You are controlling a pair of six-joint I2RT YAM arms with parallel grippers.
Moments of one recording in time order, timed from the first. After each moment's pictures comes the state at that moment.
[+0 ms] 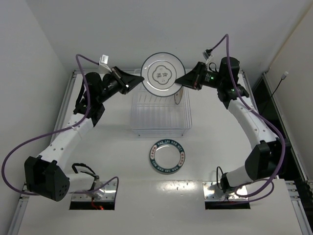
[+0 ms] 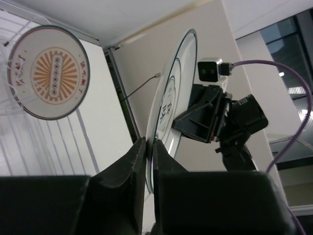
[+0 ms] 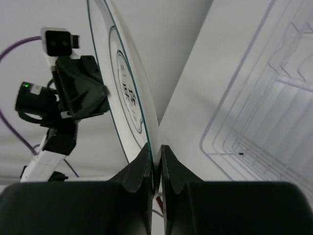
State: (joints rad) left arm -0.29 1.24 1.09 0.22 0.45 -1.13; right arm 0.18 1.48 1.30 0.01 -0.88 0.86
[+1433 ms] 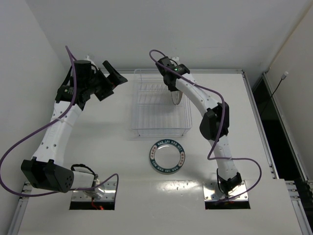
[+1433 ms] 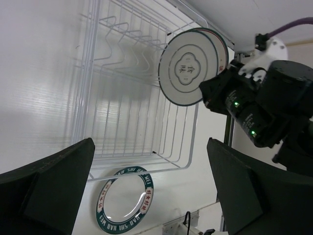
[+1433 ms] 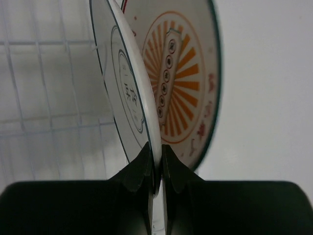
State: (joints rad) left arm -0.13 1.32 1.48 -0.68 0.24 -0.79; right arm 0.53 2.29 2.28 -1.03 0.65 0.35
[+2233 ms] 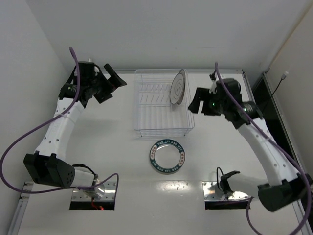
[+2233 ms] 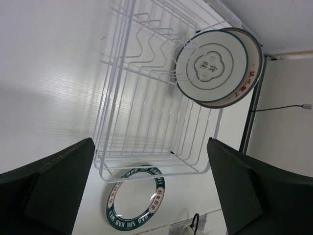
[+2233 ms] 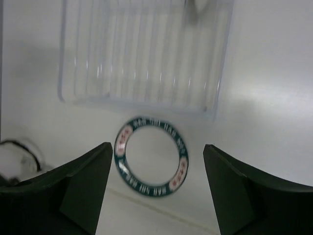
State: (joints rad) left arm -0.13 1.36 1.48 -0.72 0.18 -0.79; right arm 0.34 1.23 1.31 -0.80 -0.05 0.39
